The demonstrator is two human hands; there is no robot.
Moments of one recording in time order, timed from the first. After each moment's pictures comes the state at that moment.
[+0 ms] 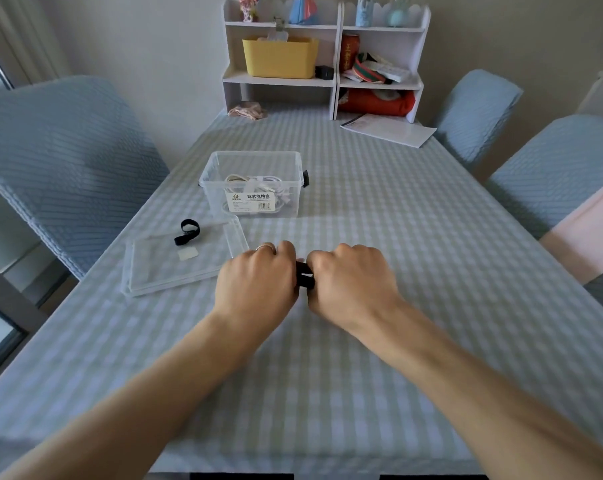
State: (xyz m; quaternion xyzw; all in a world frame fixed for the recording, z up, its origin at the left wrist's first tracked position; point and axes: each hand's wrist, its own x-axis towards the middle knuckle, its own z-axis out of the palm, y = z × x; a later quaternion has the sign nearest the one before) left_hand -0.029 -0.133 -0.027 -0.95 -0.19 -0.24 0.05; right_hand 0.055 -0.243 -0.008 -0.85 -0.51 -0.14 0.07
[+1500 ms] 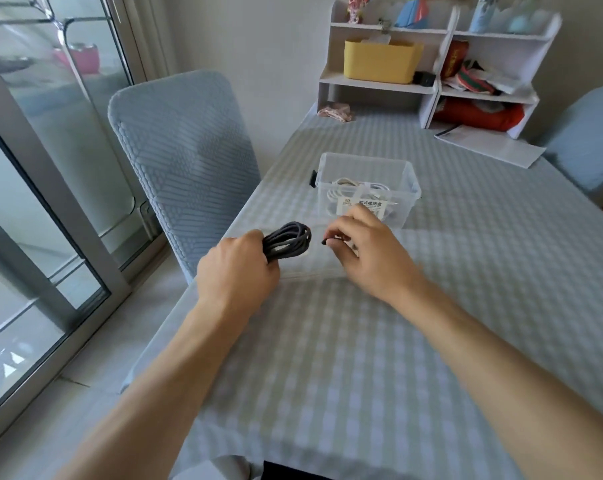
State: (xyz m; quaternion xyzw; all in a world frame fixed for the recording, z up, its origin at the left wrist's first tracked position) left_hand -0.129 -0.001 -0.028 -0.87 -0.44 -0.21 -0.08; right_hand 0.045 -0.107 -0.034 -0.69 -0.62 -0.05 0.36
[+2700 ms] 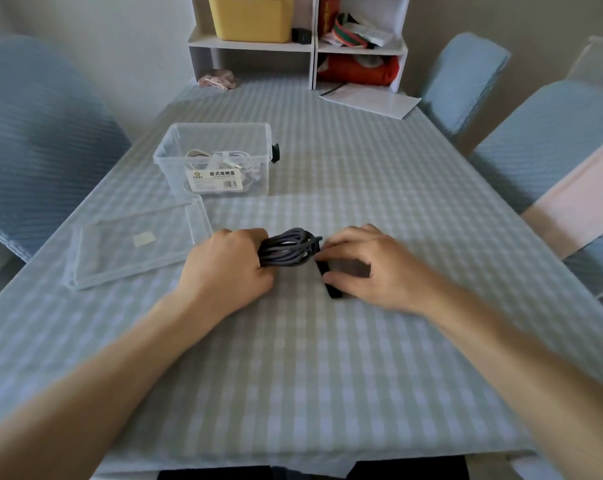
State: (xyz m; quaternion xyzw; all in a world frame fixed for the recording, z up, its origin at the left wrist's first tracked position) left_hand -0.009 -0.120 -0.037 -0.96 -0.23 -0.13 -0.12; right_hand 0.136 -0.303 -0.046 -0.79 -0.56 0.05 0.25
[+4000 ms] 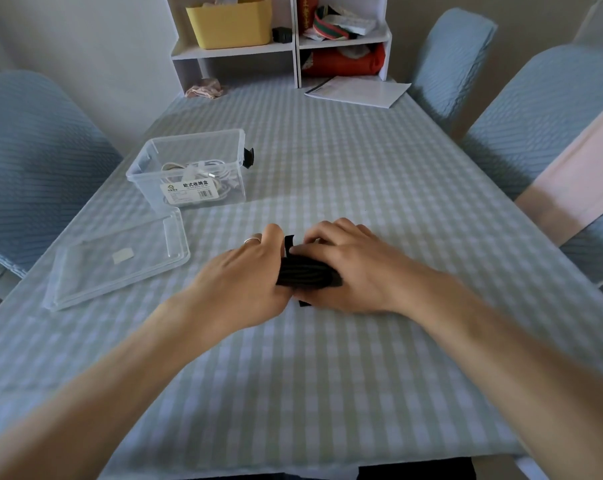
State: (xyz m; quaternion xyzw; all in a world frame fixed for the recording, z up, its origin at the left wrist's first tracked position) left_hand 0.016 -0.170 -0.016 -0.98 -0.15 -0.02 -0.09; right_hand 0.145 -0.313 -0.041 -0.78 -0.60 0.04 0.16
